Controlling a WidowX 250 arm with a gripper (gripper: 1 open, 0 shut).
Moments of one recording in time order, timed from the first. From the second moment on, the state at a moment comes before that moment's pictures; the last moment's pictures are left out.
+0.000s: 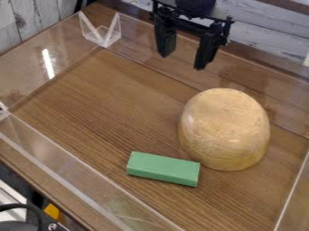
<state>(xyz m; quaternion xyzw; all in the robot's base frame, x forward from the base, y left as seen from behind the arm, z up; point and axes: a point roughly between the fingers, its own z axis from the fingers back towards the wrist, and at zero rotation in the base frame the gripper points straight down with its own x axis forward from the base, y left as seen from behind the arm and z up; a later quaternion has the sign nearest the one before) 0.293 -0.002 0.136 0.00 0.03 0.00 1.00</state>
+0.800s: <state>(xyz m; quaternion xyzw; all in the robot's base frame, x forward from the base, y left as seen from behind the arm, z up) 0.240 0.013 0.112 -0.02 0.08 -0.33 0.94</state>
